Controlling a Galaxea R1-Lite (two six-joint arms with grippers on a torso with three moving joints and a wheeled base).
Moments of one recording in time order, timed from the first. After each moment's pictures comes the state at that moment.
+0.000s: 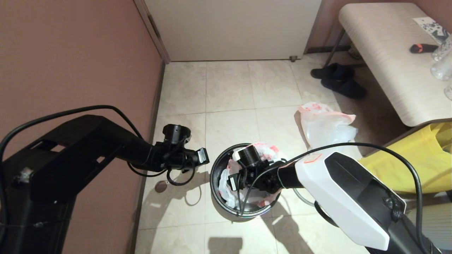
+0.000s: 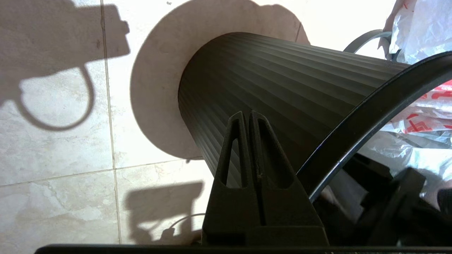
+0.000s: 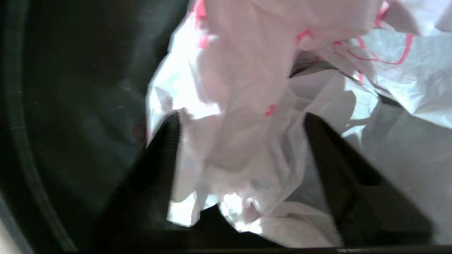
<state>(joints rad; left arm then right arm) -0.27 2.31 -1.38 -0.25 -0.23 -0.50 0.66 2.66 -1.98 0.01 -0.11 0.20</state>
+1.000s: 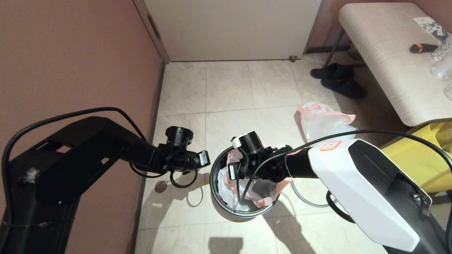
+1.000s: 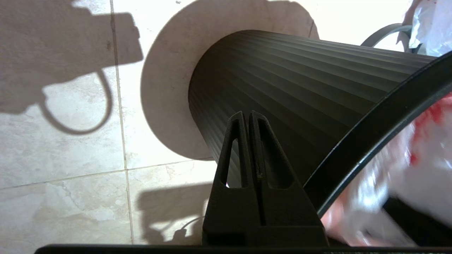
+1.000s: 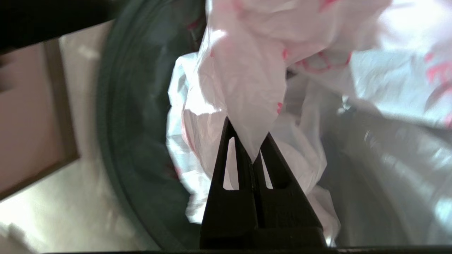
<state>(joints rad) -0.28 2.32 -1.38 -0.25 -0.19 -0.46 0.68 2.53 -1.97 0.12 -0.11 0.31</state>
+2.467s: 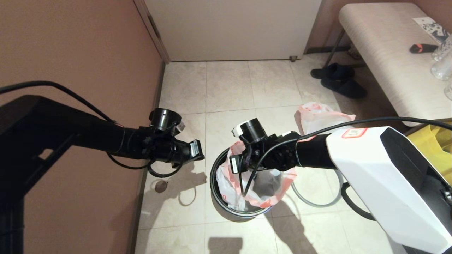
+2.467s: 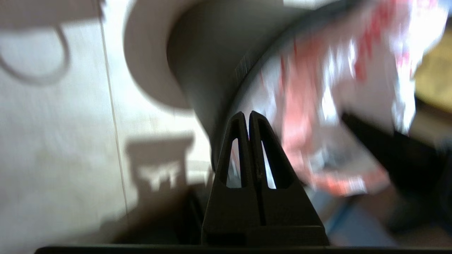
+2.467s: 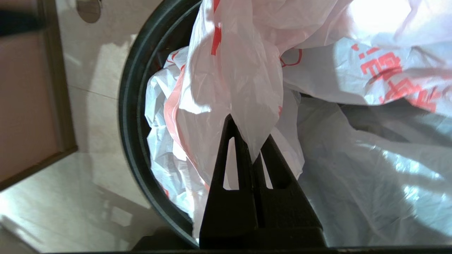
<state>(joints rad) -0.28 2.08 -1.33 0.00 -0.26 -0.47 0.69 2.44 -1.98 0.23 -0.15 0.29</state>
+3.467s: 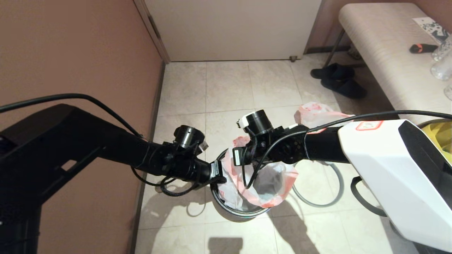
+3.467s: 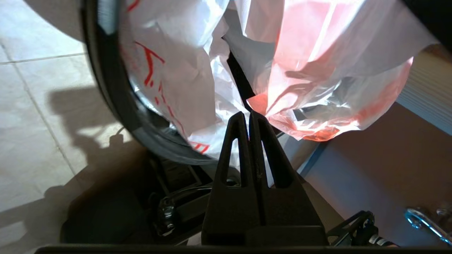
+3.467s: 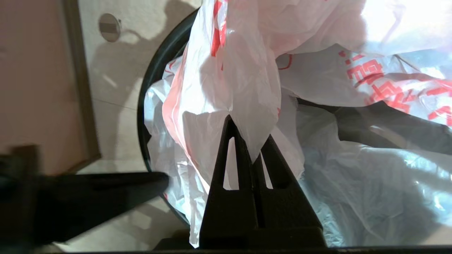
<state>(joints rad) -0.42 2.13 -1.25 -0.03 -0.37 -0.55 0.67 2.39 -1.98 0.24 -0.11 0.34</state>
